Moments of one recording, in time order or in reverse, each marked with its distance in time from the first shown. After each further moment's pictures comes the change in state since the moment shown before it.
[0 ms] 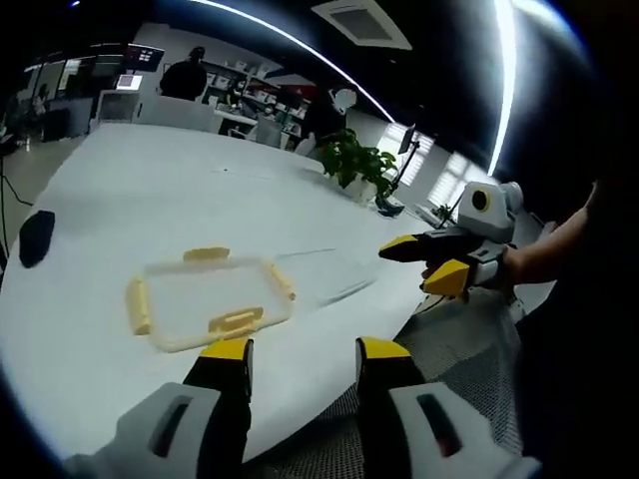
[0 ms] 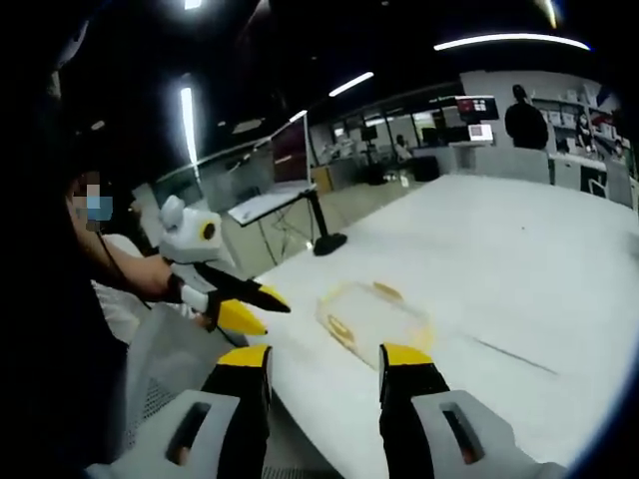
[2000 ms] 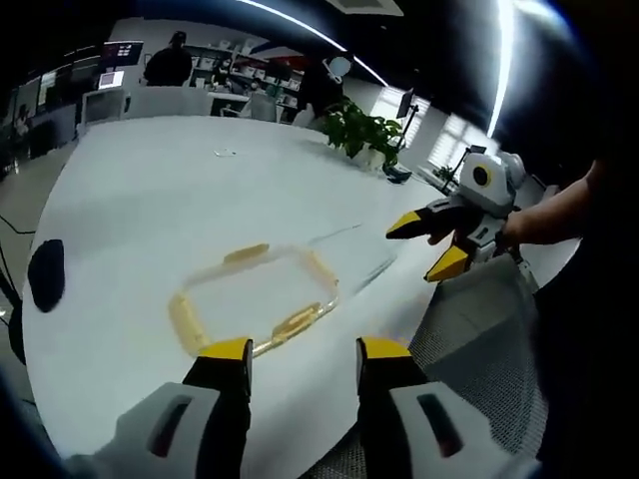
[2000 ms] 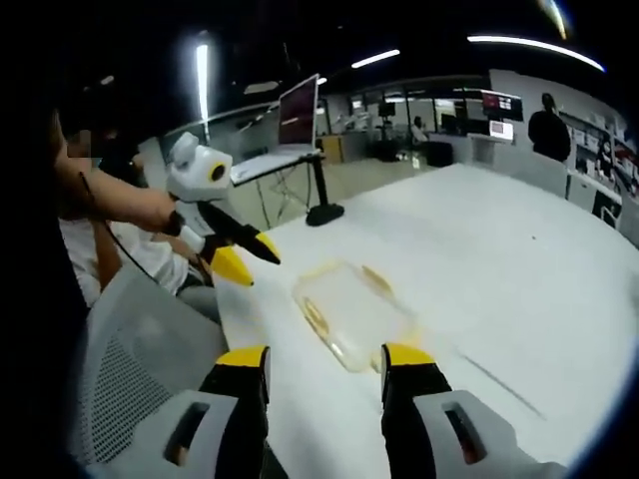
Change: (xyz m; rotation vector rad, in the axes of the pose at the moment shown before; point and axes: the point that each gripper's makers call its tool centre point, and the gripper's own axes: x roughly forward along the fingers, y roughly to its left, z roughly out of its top) left arm -0.002 0.055 0.009 0.107 0.160 0.020; right arm 0.029 -0.027 -0.012 -0.137 0.148 0.002
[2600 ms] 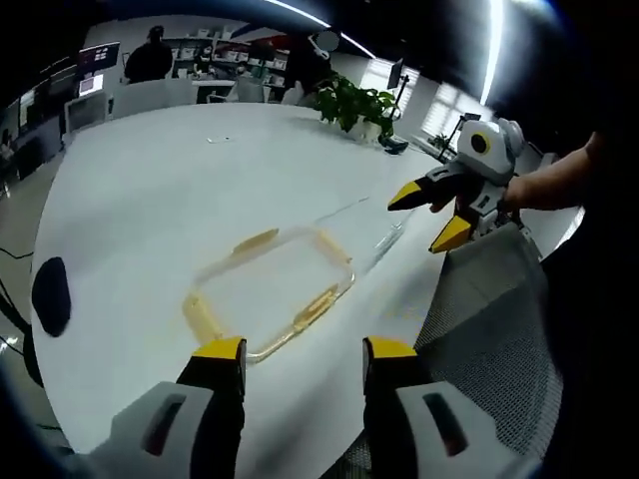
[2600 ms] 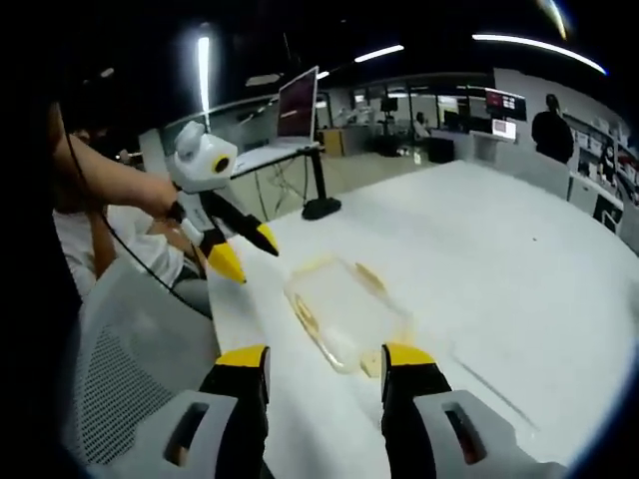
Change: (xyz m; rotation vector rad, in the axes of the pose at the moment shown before) left arm 0.002 0.017 -0.008 0.103 0.117 -0.002; right arm 0.007 -0.011 -0.001 -0.024 0.033 -0.003
